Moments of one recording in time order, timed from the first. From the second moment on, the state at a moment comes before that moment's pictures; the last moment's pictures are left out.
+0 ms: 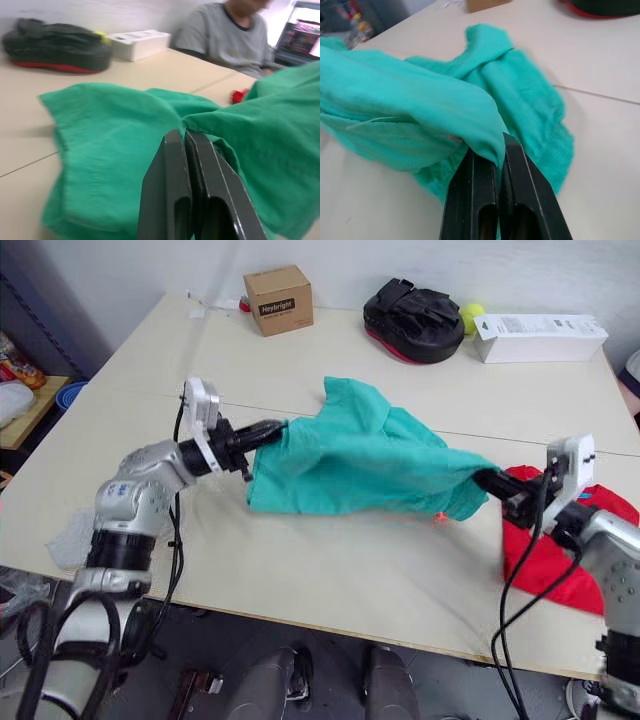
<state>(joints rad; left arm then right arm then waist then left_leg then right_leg) -0.86 0.40 0.07 0.46 -0.46 0.40 -0.83 -0.30 -0.73 -0.44 -0.06 0.77 0.74 0.71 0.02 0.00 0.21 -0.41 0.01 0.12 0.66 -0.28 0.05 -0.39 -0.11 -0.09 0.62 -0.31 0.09</state>
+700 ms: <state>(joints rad) -1.20 0.27 0.14 1.17 -0.21 -0.08 -0.50 -0.50 -0.58 -0.36 0.25 0.55 0.54 0.52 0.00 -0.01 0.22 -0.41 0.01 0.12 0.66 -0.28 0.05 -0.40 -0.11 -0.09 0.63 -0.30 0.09</state>
